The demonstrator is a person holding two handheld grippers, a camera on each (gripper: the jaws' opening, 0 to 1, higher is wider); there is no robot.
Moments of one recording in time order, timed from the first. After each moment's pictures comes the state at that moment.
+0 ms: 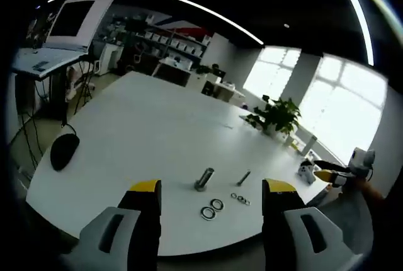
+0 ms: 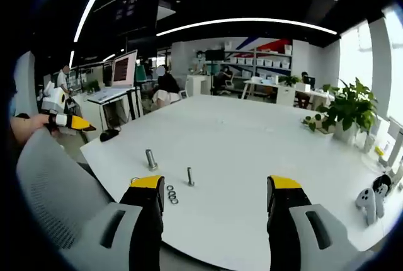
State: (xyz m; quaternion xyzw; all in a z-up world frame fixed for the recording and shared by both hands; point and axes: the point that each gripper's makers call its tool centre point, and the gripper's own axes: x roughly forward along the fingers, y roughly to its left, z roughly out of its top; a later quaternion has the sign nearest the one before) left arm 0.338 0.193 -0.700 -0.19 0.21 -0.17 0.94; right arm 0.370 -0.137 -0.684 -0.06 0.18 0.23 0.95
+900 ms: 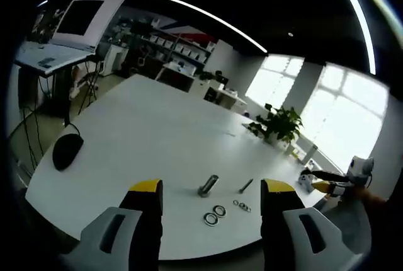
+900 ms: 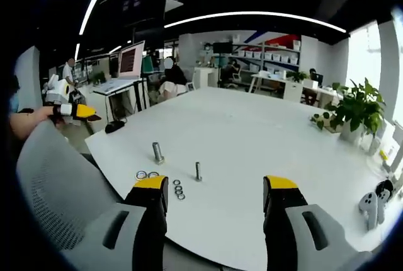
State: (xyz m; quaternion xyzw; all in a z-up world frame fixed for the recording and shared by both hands) left arm 0.343 0.207 -0.694 -0.22 0.19 -0.16 0.94; right arm 0.367 -0.117 -0.691 -0.08 0.20 0.26 0.94
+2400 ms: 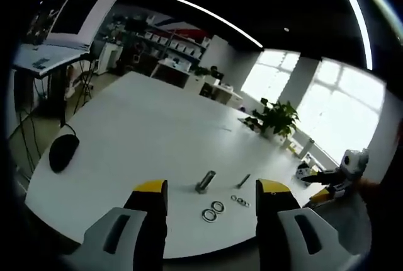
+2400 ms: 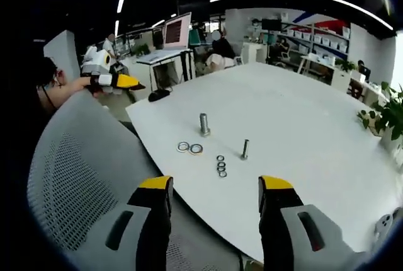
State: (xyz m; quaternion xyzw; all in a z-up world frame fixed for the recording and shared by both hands) left arm 0.343 0.198 -0.698 -0.21 0.21 -0.18 0.94; right arm 0.335 -0.078 -0.720 -0.11 0.29 0.41 0.86
